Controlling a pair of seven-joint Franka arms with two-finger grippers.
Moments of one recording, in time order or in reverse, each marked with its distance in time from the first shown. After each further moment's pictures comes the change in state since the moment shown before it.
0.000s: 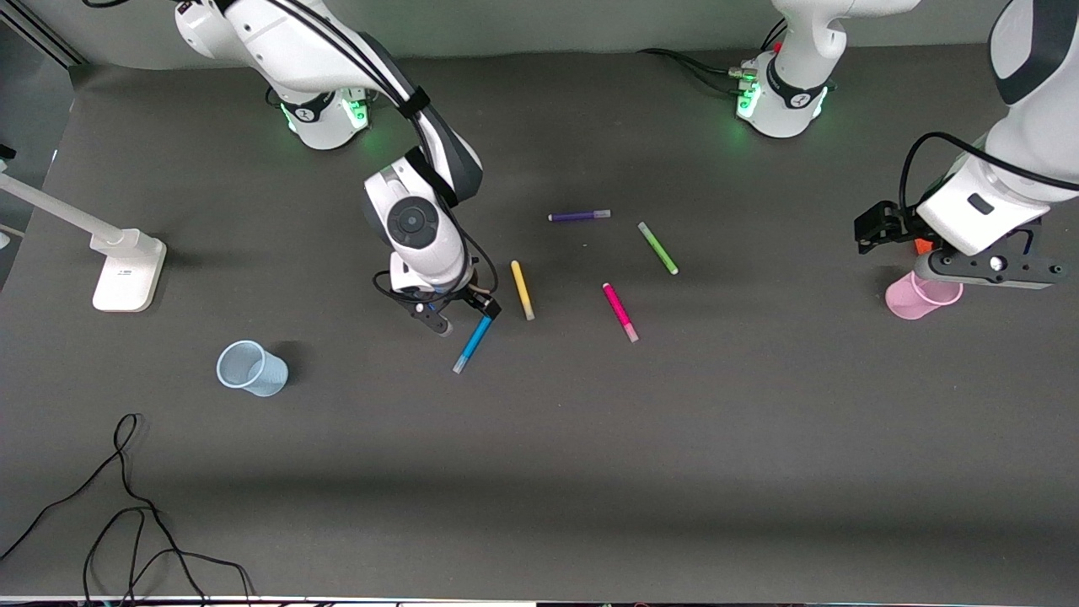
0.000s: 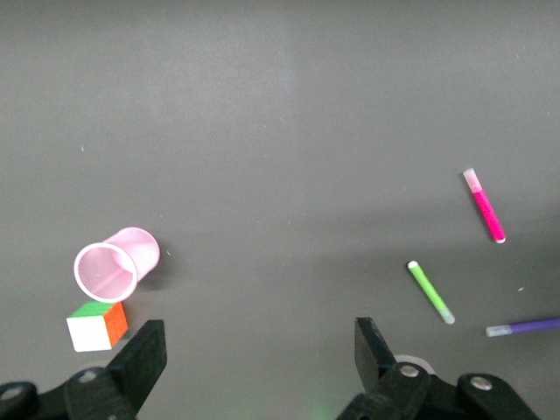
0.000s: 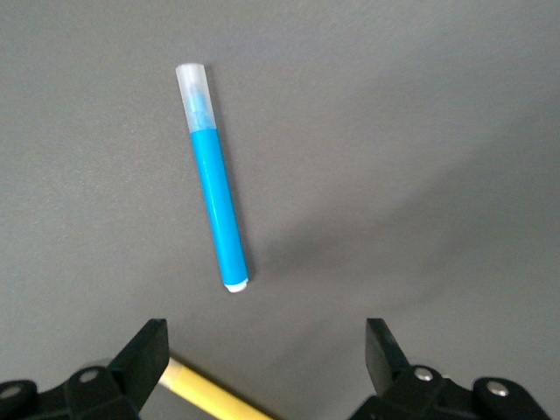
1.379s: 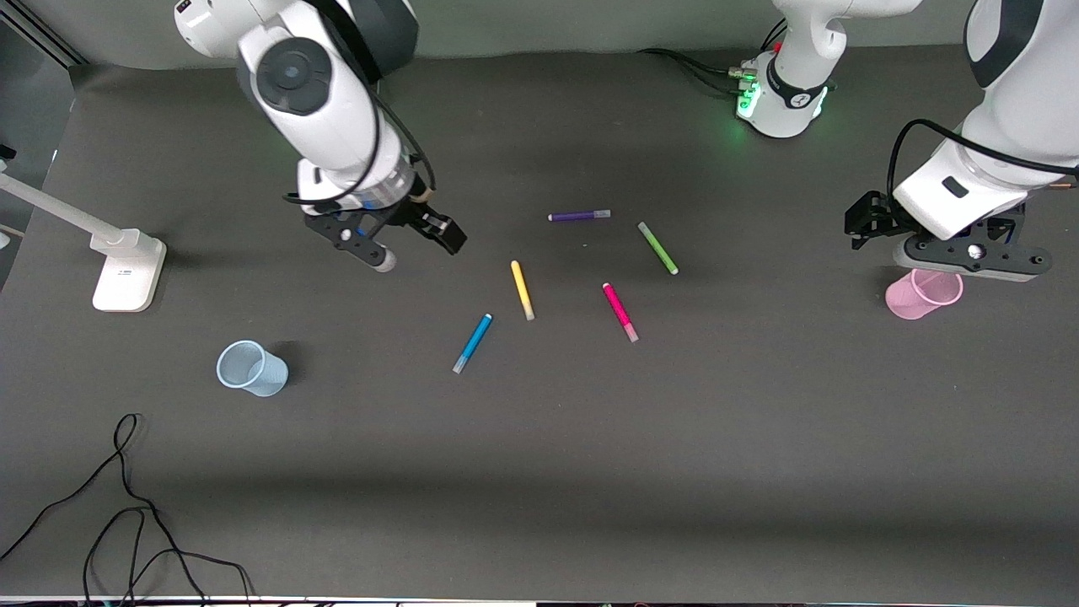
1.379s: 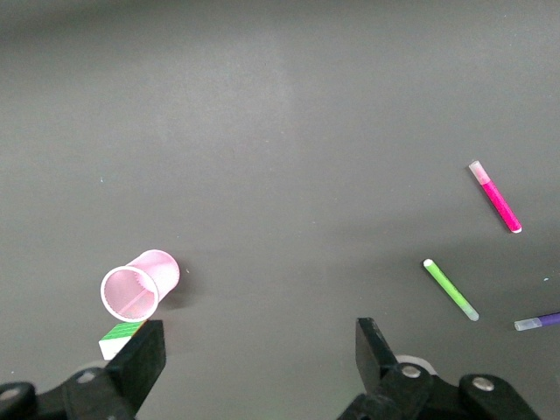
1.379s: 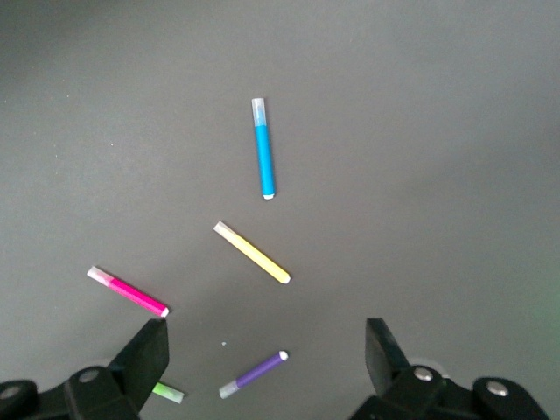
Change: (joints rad) left arm -0.046 -0.020 0.006 0.000 0.057 0.024 0.088; right arm -0.029 -0.345 0.001 0.224 0.000 -0.558 -0.041
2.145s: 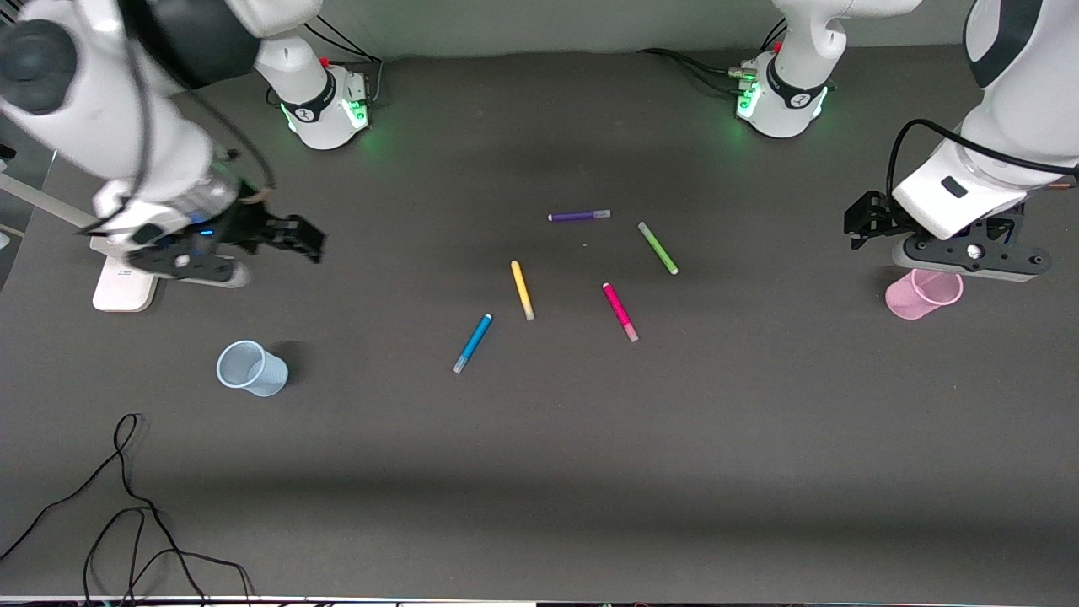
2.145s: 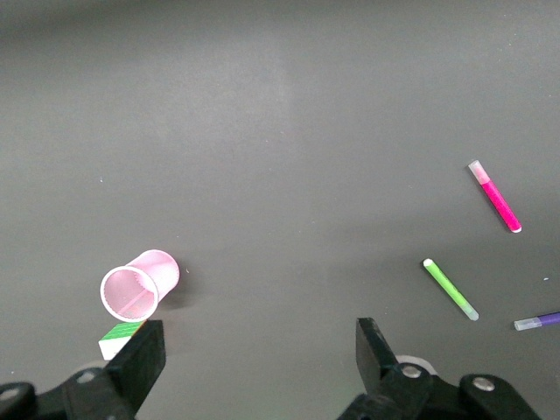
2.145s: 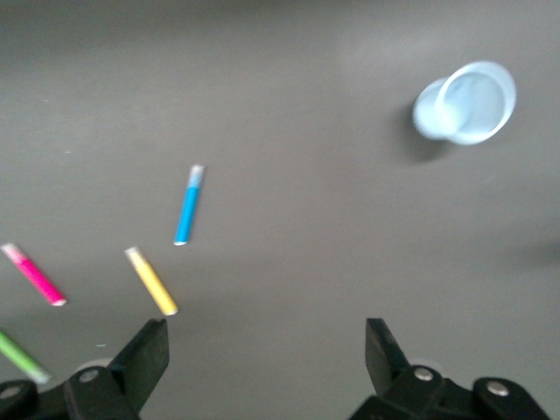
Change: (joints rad) left arm 0.000 0.000 0.000 0.000 0.000 0.000 0.000; right arm -0.244 -0.104 -0.001 0.055 -0.049 -0.187 -0.569
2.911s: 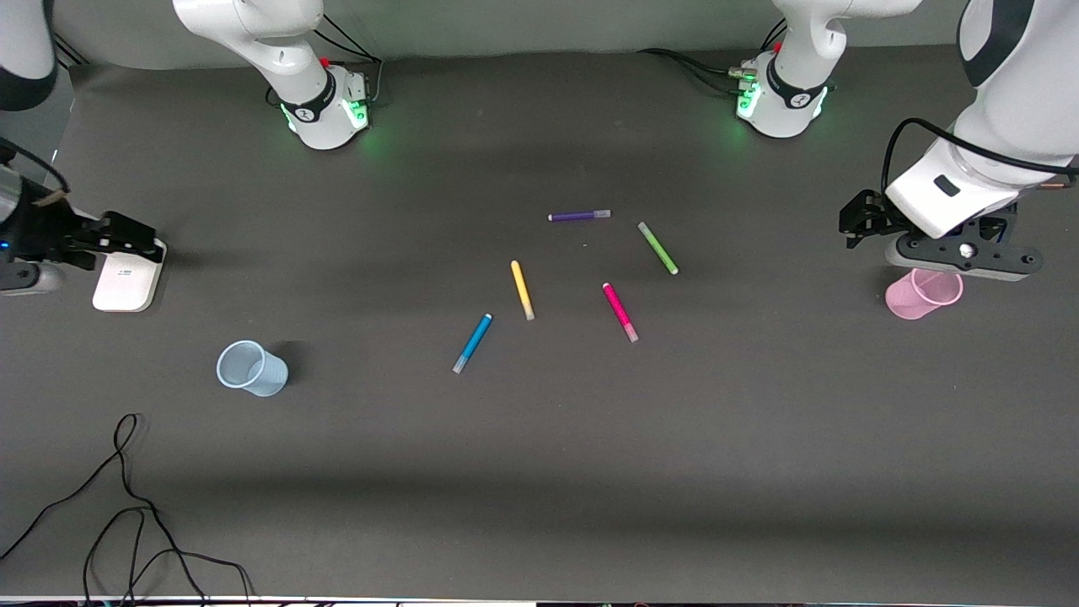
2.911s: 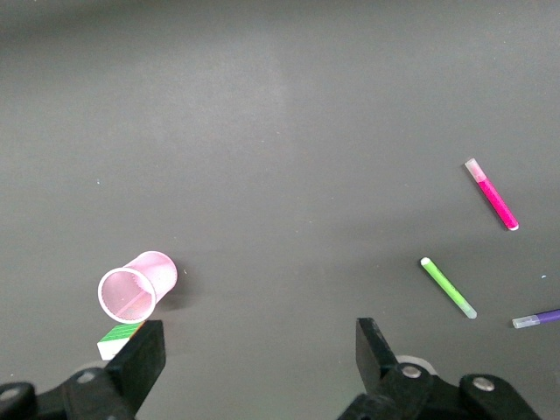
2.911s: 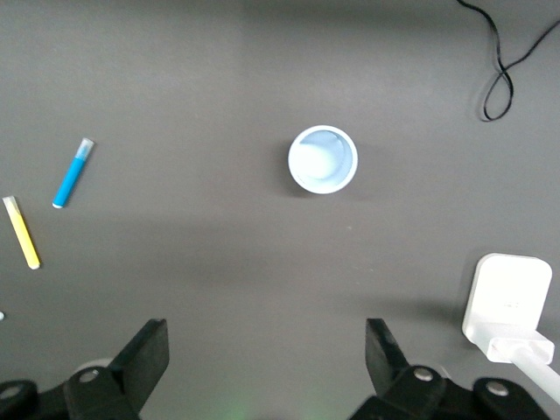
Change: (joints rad) left arm -0.007 0.000 -0.003 -0.001 0.000 0.000 0.000; right arm -0.353 -0.010 -0.011 0.081 -0.051 -0.128 -0.675
